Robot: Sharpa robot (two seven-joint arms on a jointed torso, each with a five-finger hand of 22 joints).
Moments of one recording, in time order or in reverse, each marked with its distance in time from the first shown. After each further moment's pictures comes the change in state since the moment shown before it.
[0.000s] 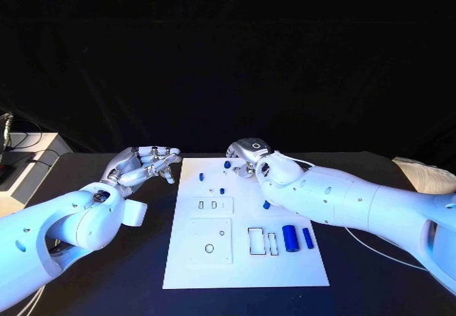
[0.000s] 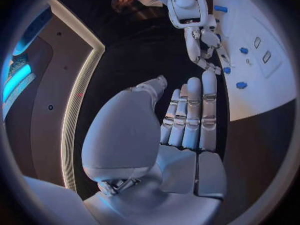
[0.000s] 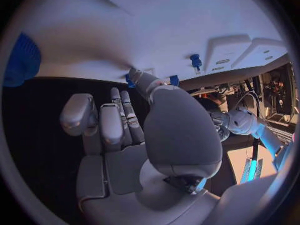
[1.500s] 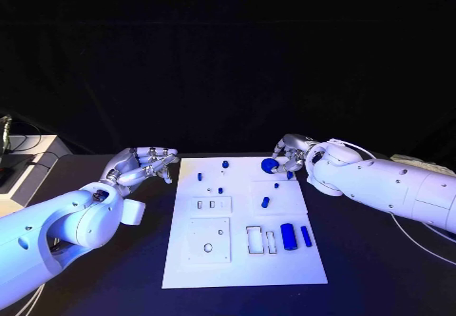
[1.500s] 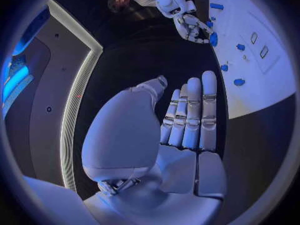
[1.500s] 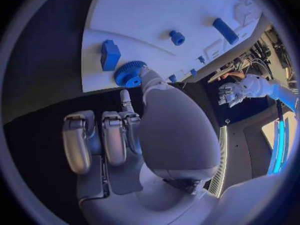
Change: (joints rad) left arm -0.008 0.001 0.000 -0.031 -0.001 0.008 -0.001; left_hand 0.000 0.000 0.003 -0.003 0.000 0.000 0.000 -0.005 0.000 -0.007 0.000 0.000 0.000 -0.004 -0.003 0.004 -0.001 0.000 -0.011 0.004 0.008 0.006; right arm 0.054 -0.305 0.020 0.165 0.314 0.201 -0.018; right_hand 0.052 -0.002 -0.325 0.264 0.177 -0.015 0.029 0.070 0.039 0.464 -0.050 1.496 1.240 0.014 -0.022 0.240 0.385 -0.086 0.116 -0.026 0.382 0.251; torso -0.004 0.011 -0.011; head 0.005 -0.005
